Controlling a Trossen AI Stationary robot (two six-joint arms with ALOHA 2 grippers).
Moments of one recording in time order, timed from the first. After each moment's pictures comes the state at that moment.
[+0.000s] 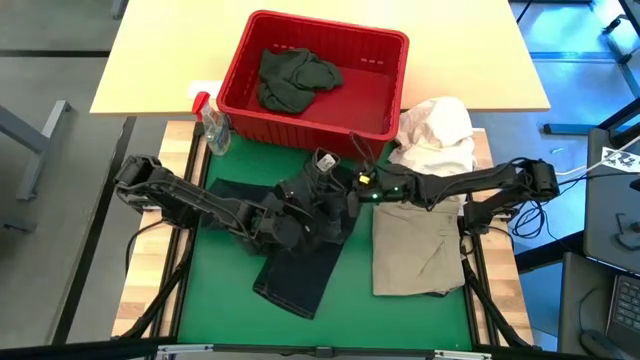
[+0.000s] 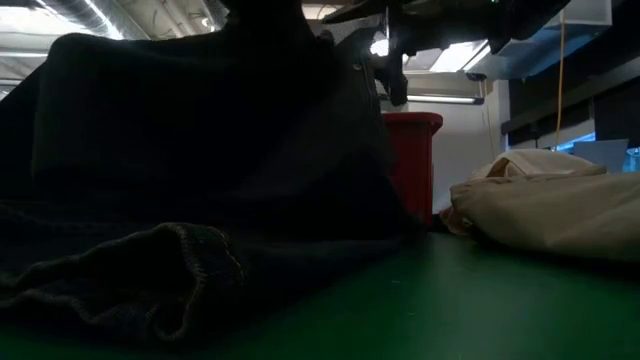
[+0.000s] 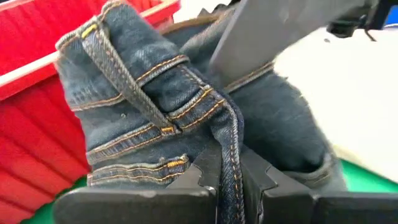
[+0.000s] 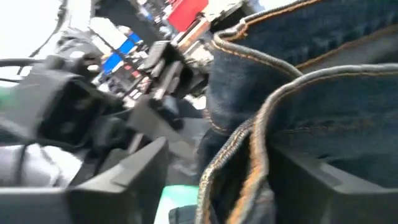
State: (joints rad) left arm -0.30 1.58 1.15 -0.22 -0.87 -0.38; right arm -0.07 1.44 0.84 0.46 -0.01 0.76
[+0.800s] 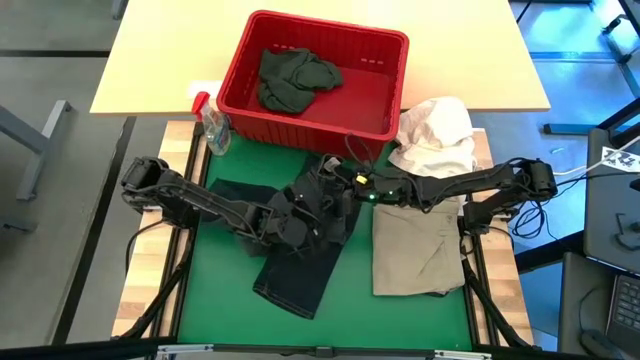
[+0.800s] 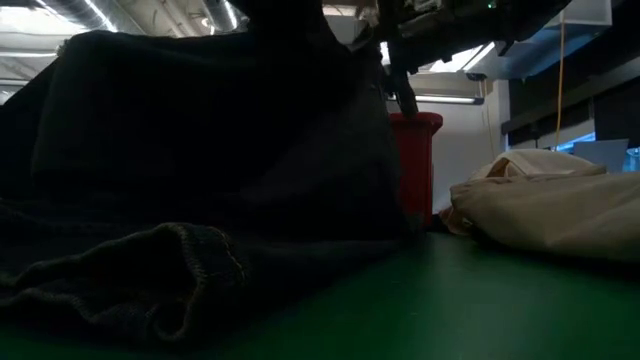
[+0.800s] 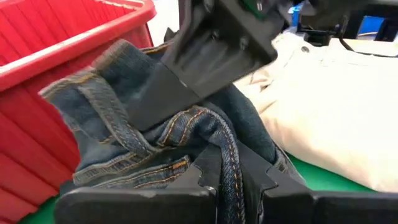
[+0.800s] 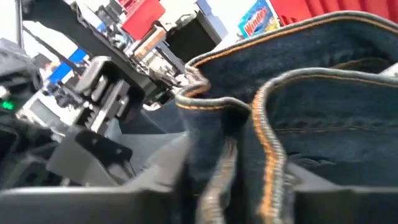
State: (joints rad) left arm -0.29 1.64 1.15 -0.07 -0.81 -0.30; right arm -0.06 1.46 0.84 0.37 0.17 0.75
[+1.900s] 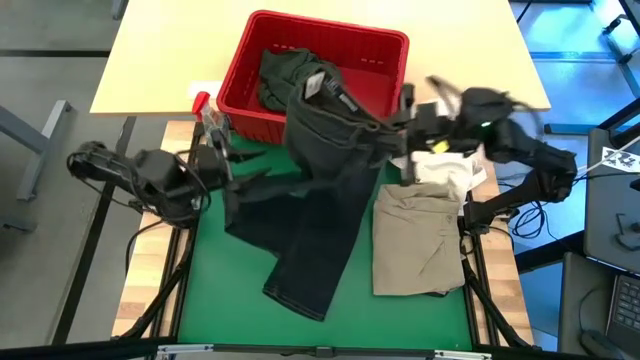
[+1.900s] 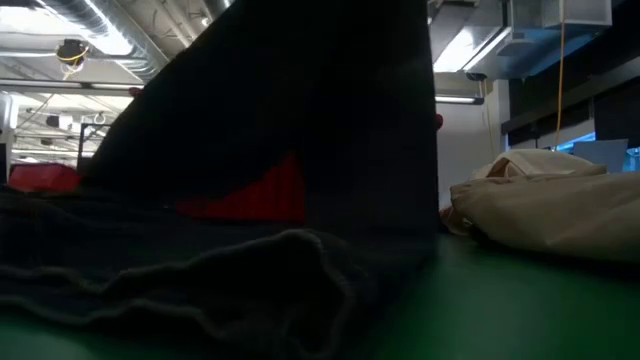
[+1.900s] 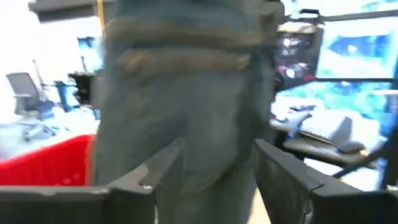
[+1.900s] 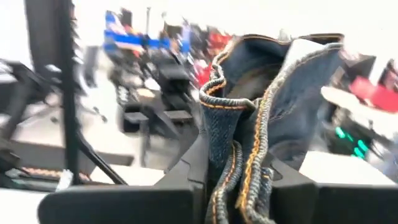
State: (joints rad) left arm -0.32 0.97 1.15 -0.09 -0.71 0.08; right arm -0.06 1.35 1.83 -0.42 -0.05 -0.17
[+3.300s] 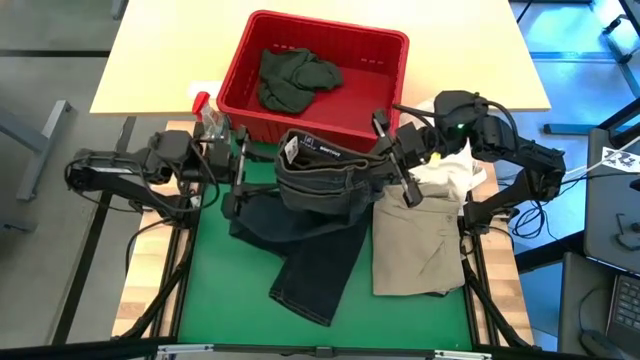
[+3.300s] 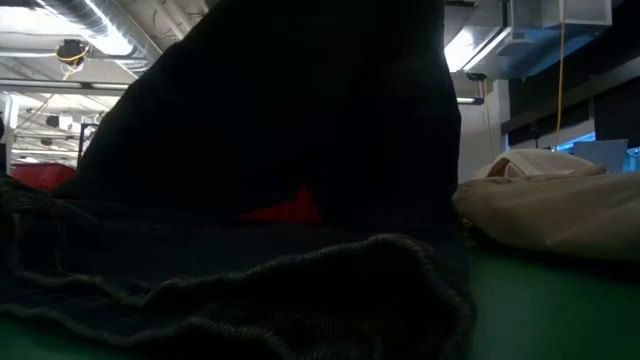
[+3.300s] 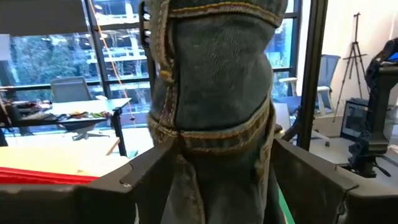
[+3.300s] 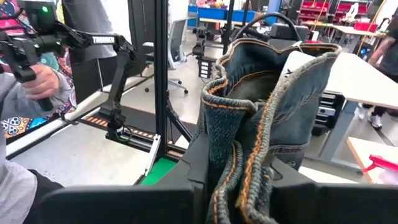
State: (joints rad) left arm -0.08 0.98 1.15 -0.11 -0.07 0.04; right arm -0.06 1.44 1.92 -0.57 -0.40 -0.14
